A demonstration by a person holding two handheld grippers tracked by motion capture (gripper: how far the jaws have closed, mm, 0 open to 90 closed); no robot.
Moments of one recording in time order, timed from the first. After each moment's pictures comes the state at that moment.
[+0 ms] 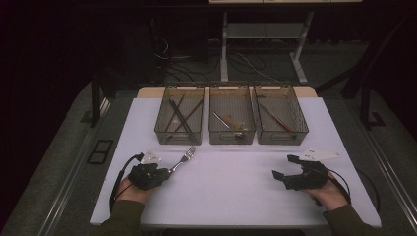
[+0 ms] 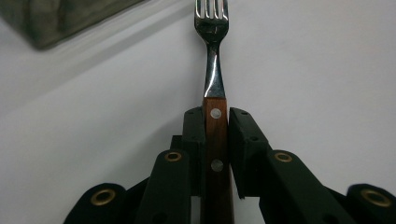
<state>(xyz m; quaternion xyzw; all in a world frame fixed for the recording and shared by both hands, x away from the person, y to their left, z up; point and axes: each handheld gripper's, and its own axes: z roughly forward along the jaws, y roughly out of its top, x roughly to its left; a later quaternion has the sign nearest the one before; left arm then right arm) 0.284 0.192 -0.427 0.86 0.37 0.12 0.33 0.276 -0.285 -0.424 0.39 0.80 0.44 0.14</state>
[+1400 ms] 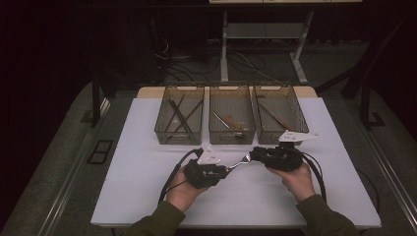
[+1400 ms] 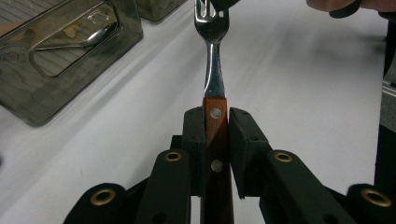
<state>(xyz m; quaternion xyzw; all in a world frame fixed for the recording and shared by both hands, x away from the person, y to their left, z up) 0.281 0.053 -0.396 0.88 0.23 0.08 0.40 0.317 -0.231 -0.408 0.38 0.76 0.52 0.04</state>
